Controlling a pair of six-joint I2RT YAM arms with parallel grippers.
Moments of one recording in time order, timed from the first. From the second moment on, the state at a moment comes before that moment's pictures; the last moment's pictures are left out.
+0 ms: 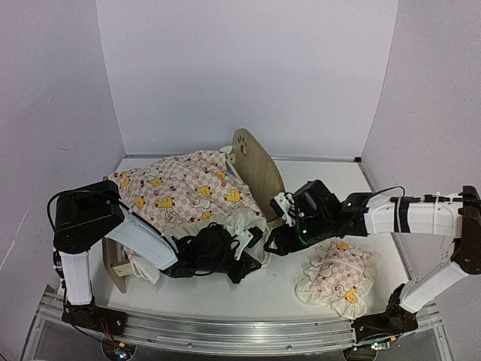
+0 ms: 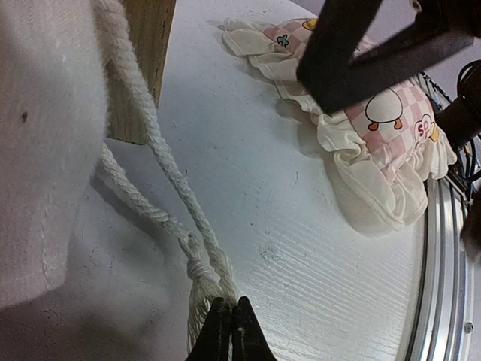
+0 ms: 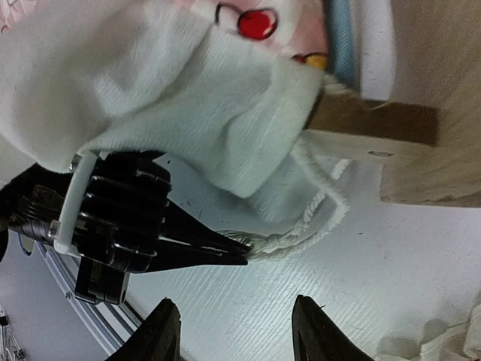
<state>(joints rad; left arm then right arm) -1.14 1.96 0.85 0.59 0.15 -0.29 0.90 1.45 0.89 -0.34 -0.19 0.48</state>
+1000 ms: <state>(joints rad) -1.26 1.80 0.69 0.58 -0.12 -0.20 0.95 1.46 0.59 0.09 -0.03 0.80</state>
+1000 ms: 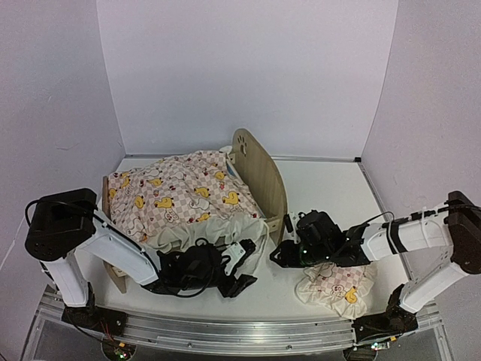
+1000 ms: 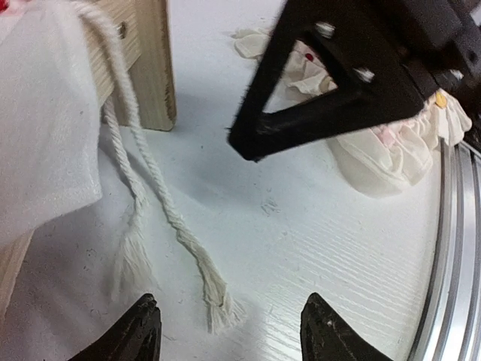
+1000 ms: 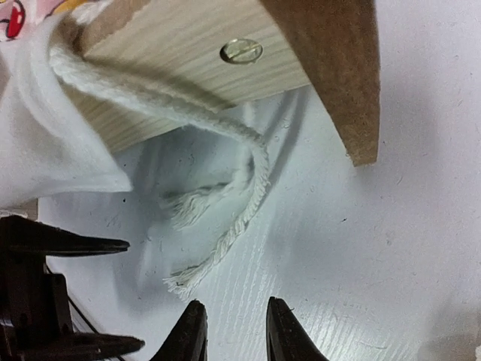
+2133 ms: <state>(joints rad) -1.33 1.70 0.82 0.39 -0.53 -0.14 1.00 1.62 0.59 0.26 0.04 0.86</state>
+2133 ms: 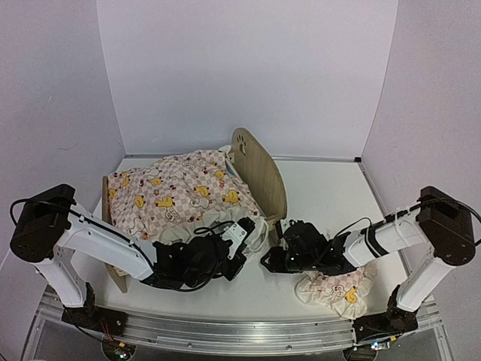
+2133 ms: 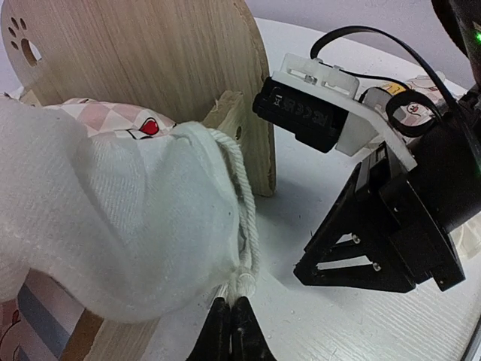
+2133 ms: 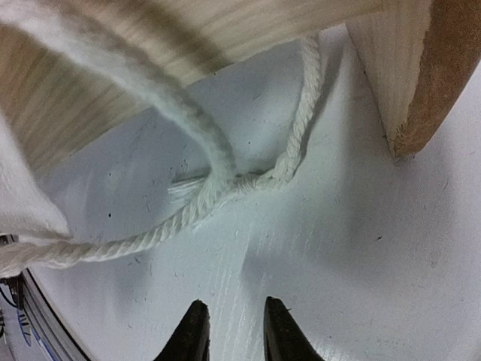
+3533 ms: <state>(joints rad) -1.33 1.69 0.77 0.37 -0.61 -0.13 1.07 1.93 0.90 0.11 0.47 0.99</state>
